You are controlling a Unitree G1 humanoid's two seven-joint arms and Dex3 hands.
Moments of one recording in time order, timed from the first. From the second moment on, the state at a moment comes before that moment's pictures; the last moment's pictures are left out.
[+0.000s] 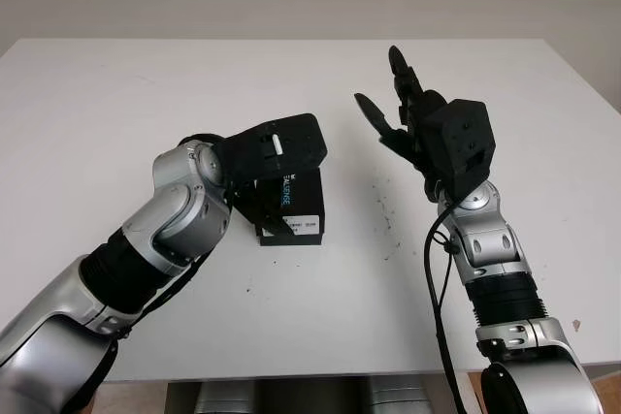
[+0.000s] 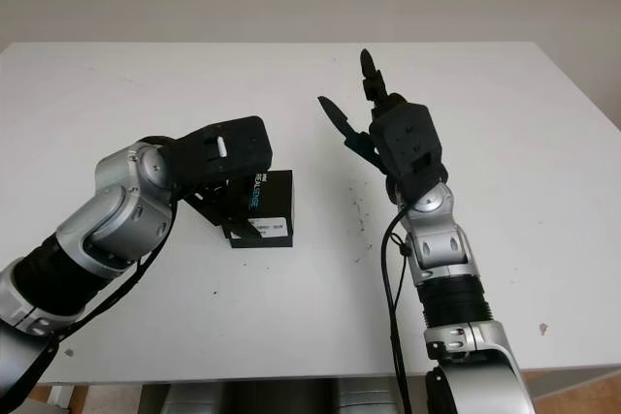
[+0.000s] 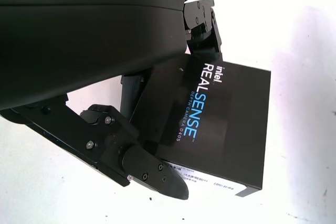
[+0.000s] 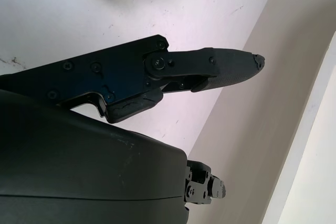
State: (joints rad) left arm -0.82 0.50 -0.61 -0.10 0.47 1.05 -0.75; right arm -0.60 -0.21 -0.01 0.34 -0.09 0.14 0.09
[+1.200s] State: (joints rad) left arm -0.76 0.63 -0.40 -0.23 0.53 0.61 -0.89; right arm -0.59 -0.20 -0.01 0.31 -0.08 0.15 0.09
